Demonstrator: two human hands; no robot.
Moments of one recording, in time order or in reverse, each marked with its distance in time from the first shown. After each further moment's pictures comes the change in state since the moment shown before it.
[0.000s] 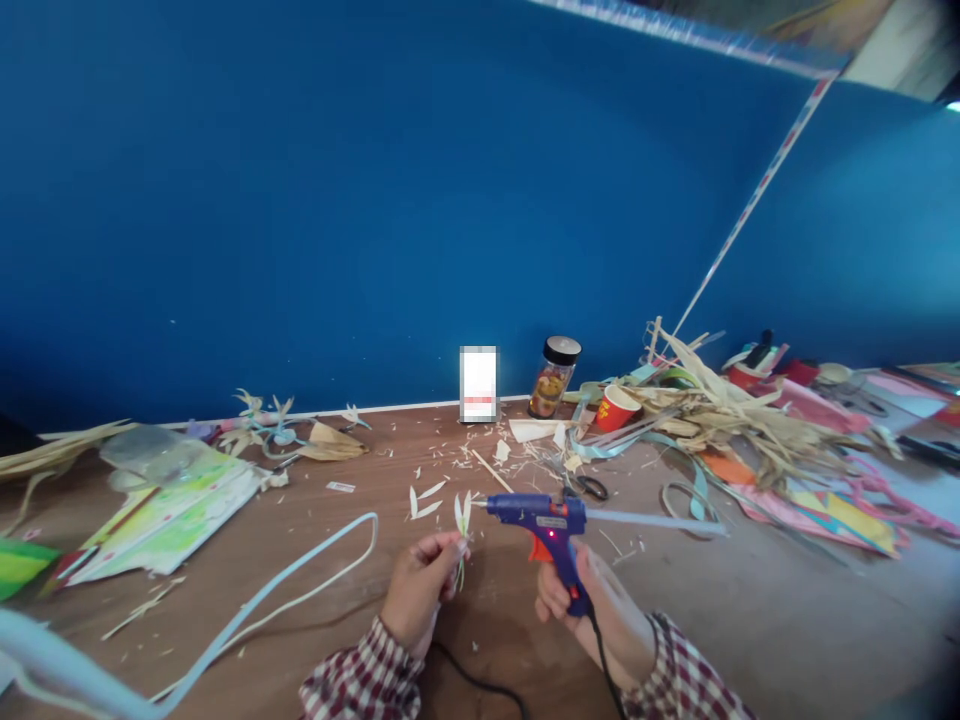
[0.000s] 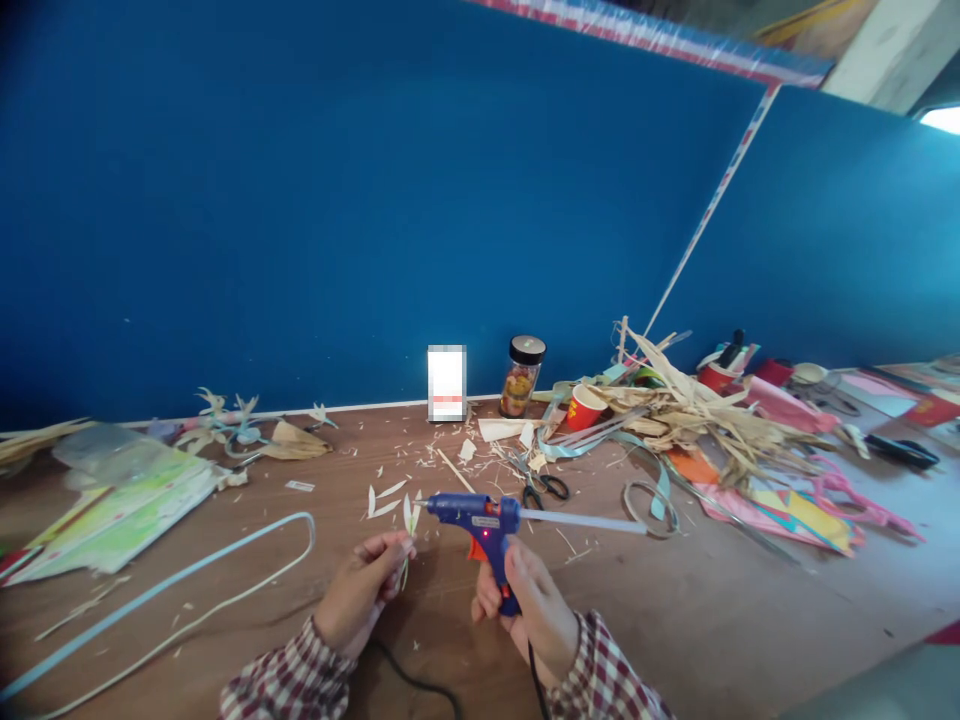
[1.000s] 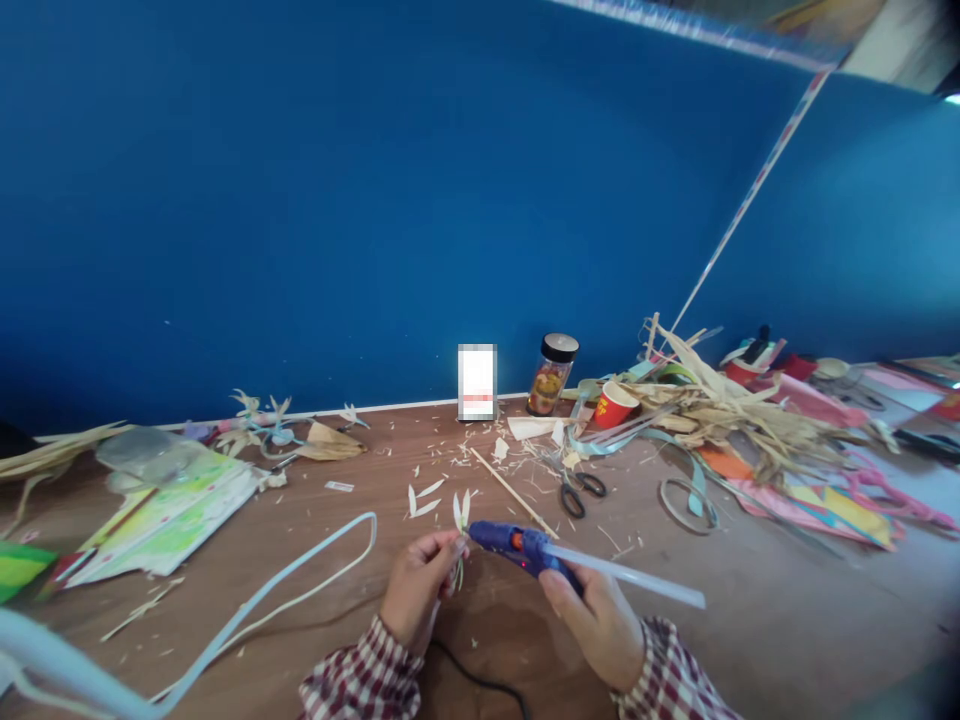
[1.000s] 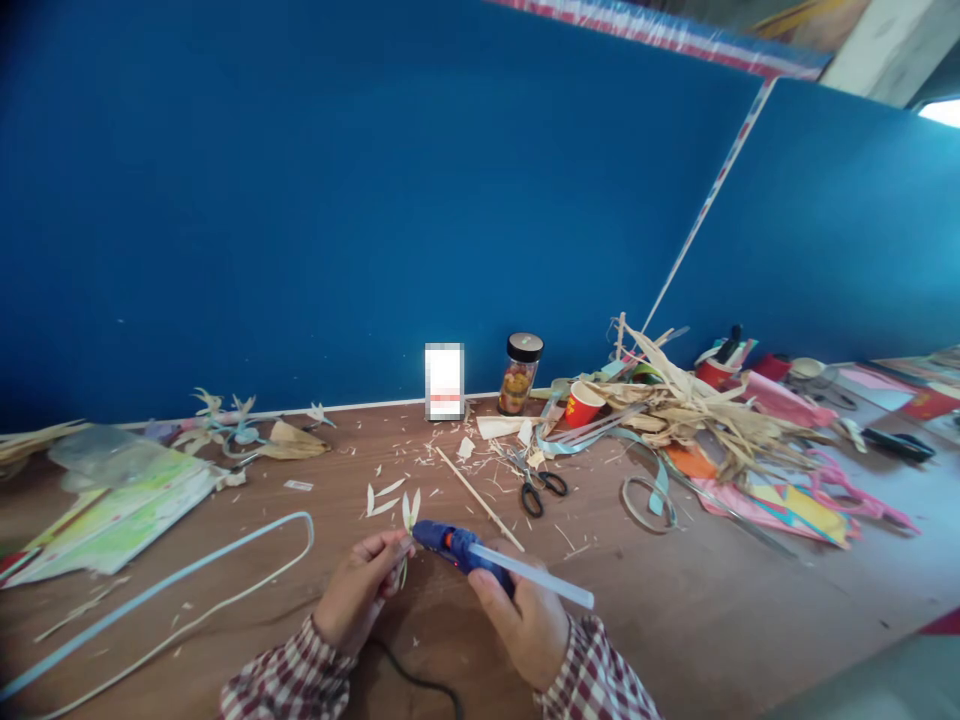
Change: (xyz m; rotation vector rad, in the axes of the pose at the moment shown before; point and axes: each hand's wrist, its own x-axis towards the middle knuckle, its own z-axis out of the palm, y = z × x) left_hand 0.004 -0.003 -0.002 0.018 -0.038 -0.001; right_hand -0.011 -0.009 -0.004 -1.235 0.188 -0.231
